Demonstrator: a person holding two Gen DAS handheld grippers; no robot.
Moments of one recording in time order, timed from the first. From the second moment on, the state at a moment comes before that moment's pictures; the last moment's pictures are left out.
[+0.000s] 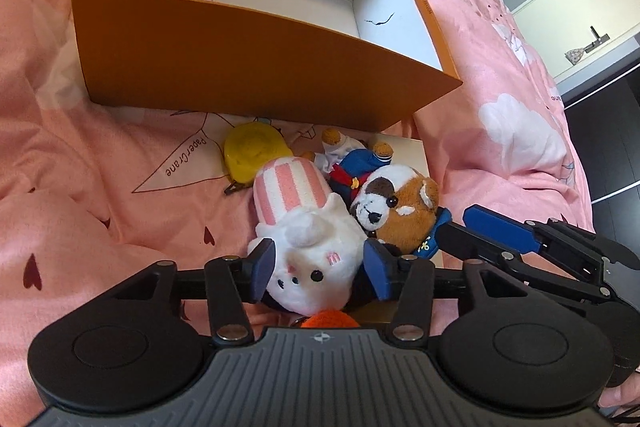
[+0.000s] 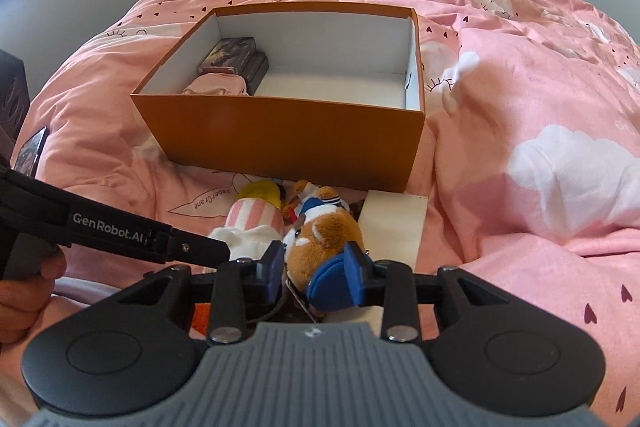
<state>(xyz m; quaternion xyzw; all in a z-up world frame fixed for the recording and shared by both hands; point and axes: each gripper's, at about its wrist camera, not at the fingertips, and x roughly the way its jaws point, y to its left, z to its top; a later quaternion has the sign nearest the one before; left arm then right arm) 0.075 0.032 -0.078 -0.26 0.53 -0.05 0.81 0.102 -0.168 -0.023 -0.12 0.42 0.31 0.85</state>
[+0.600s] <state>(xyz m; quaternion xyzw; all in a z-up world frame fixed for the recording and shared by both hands) 0.088 -0.028 -0.062 -0.14 0.55 -0.06 0.82 0.155 -0.184 -0.028 -0.05 0.47 0.30 0.83</state>
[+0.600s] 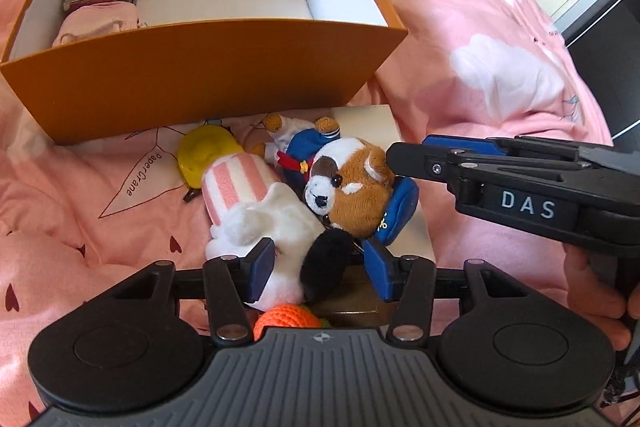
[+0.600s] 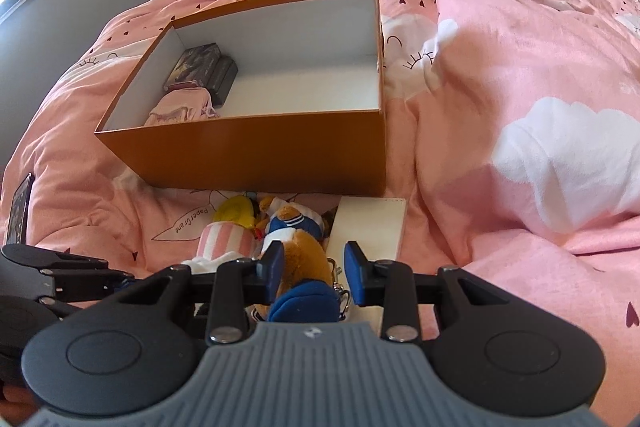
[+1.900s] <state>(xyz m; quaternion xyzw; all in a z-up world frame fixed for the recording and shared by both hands) 0.078 0.009 -0.074 -0.17 0.57 0.01 0.80 0.169 -0.158 -0.078 -0.01 0.56 0.36 0.75</state>
